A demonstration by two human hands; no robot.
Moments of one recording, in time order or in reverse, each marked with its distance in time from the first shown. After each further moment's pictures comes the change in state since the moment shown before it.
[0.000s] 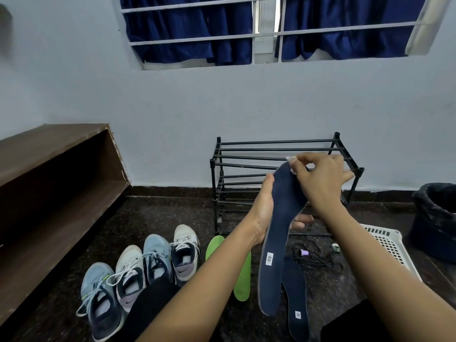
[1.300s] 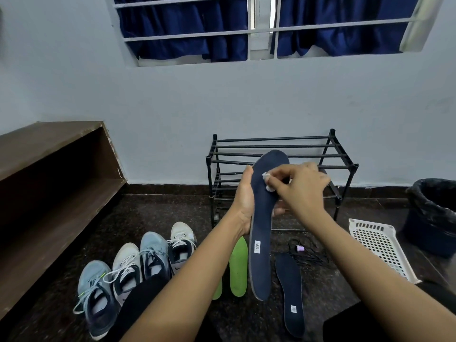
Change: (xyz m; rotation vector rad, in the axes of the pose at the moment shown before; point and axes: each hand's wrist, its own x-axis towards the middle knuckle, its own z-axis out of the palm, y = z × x) left_hand -0.009 0.015 -0.009 -0.204 0.107 0.036; right_hand -0.032 -0.007 0.002 -0.043 -0.142 -0.171
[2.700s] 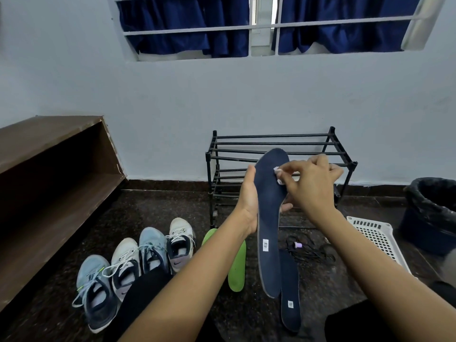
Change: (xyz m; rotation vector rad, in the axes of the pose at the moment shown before) left_hand 0.006 -0.011 0.004 -0.072 0.035 -0.038; right_hand 0.004 0.019 -0.005 -0.149 0.054 -0.049
